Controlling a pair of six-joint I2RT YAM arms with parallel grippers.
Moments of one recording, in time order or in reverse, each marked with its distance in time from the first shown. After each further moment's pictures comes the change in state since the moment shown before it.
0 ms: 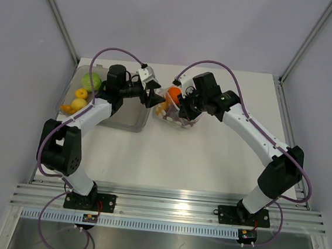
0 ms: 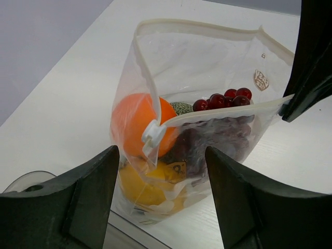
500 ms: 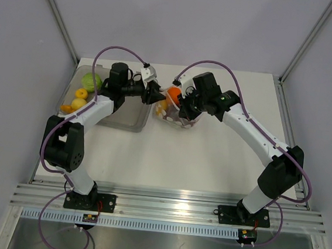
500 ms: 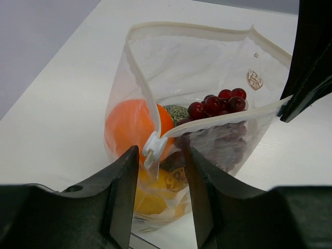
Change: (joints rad) left arm 0.000 0.052 0.058 -0.027 0.056 0.021; right arm 0.000 0.000 0.000 0.000 0.000 -0.007
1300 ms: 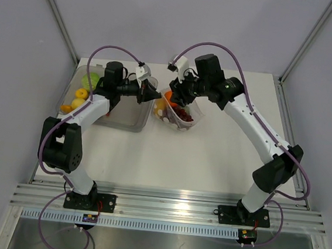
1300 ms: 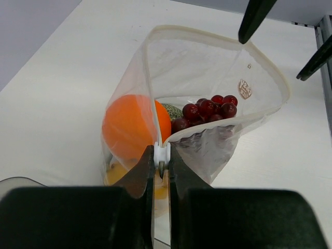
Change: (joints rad) left arm 0.043 -0.018 0.000 -0.060 0.097 -0.019; right arm 0.000 0.053 0.260 -0.039 -0.082 -0.161
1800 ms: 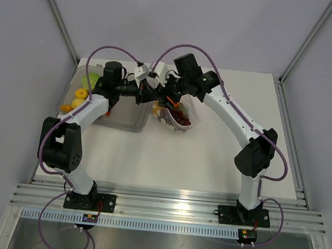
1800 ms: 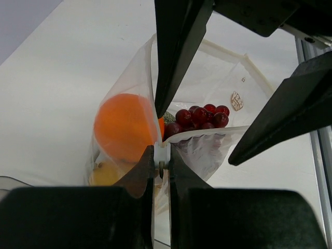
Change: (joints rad) left arm 0.019 -0.001 0.003 -0.029 0.066 -0.027; right arm 0.055 0.257 0.226 -0.089 -0.032 -0.211
